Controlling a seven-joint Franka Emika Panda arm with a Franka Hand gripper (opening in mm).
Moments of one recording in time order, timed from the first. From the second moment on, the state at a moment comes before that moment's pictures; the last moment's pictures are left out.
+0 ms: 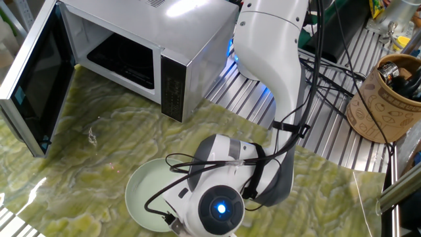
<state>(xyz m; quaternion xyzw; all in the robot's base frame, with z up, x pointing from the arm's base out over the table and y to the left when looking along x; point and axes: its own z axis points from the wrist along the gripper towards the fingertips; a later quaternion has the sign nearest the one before) 0.652 0.121 0.081 -0.07 -0.99 0.12 0.10</state>
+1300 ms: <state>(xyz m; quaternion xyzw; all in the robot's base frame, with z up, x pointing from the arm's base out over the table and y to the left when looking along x) 0.654 0.119 0.080 -0.07 -0.99 0.11 0.09</state>
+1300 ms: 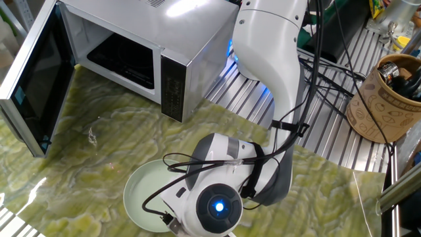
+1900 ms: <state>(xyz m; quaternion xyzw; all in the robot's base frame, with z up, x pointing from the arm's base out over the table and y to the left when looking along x) 0.654 0.119 0.080 -0.06 -0.99 0.11 0.09</state>
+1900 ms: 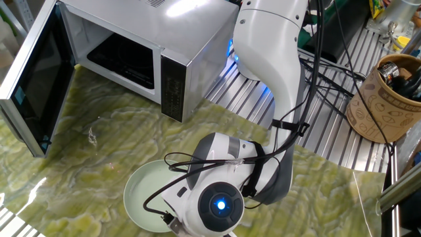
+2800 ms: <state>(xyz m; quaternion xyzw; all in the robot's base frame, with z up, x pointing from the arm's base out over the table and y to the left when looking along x) 0.654 0.119 0.080 -0.06 -0.99 0.11 0.09</state>
